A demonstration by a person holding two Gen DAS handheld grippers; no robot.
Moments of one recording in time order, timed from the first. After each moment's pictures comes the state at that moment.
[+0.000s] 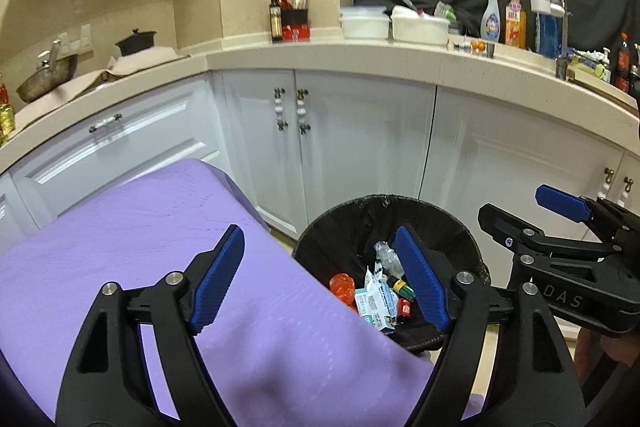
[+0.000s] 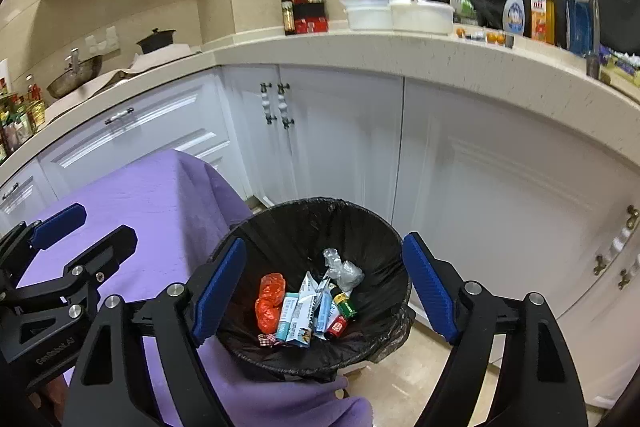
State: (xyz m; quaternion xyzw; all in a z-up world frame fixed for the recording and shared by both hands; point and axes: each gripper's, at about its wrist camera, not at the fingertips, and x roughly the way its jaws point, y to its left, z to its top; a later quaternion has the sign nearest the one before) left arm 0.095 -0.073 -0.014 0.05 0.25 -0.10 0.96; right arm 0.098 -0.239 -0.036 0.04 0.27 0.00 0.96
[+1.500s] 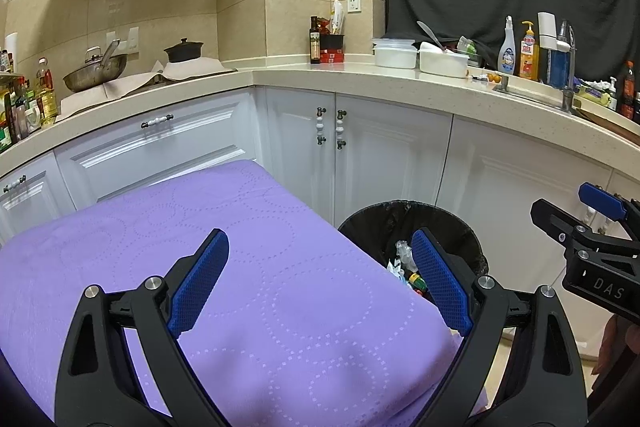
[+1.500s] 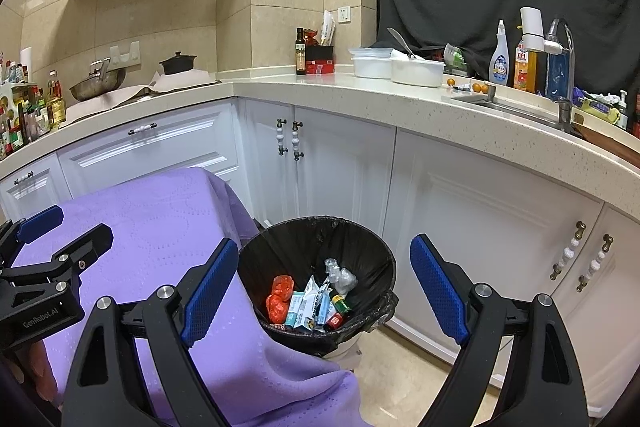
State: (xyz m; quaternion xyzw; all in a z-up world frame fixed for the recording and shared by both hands) left arm 0.010 -0.025 0.013 0.03 0.22 -0.05 0.97; right arm 0.010 -0.216 -0.007 0.01 0.22 -0.01 0.98
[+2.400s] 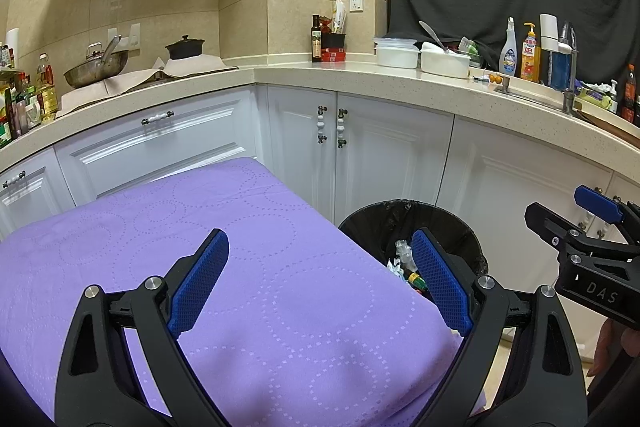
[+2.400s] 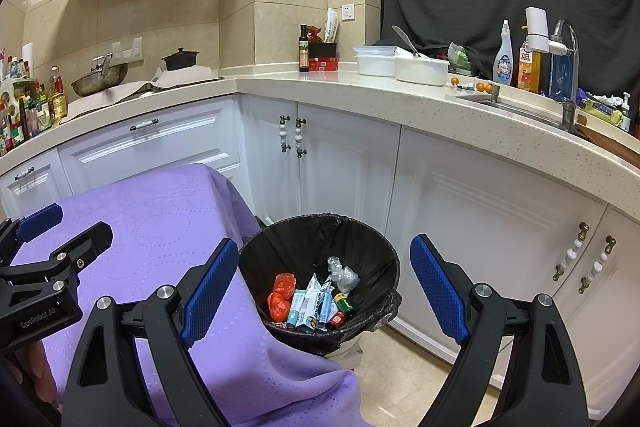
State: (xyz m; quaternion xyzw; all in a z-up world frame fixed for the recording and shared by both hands) left arm 0.011 -0.022 0.011 0.02 0.22 -0.05 0.97; right arm 0.012 -0.213 -0.005 0.01 0.22 -0.01 0.98
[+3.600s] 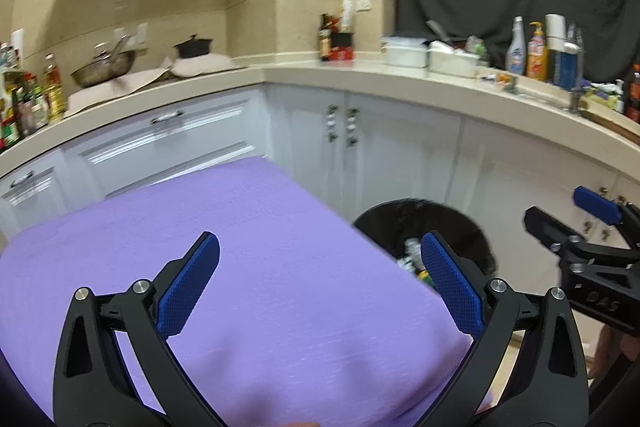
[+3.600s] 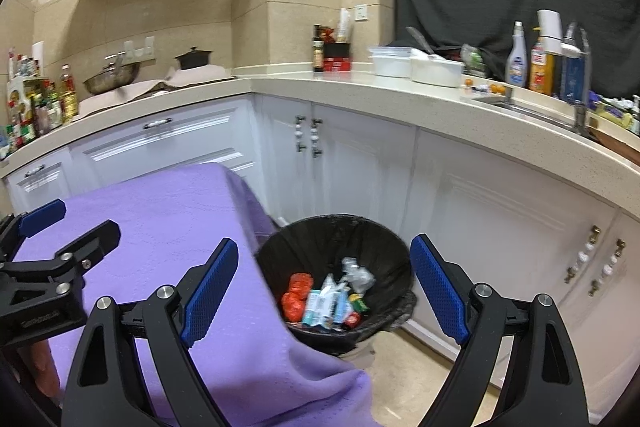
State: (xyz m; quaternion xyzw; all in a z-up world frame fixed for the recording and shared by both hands) left arm 0.011 -0.011 0.014 0.02 0.24 -0.03 0.97; right arm 0.022 -0.186 -0.007 0.01 0.22 0.03 0.97
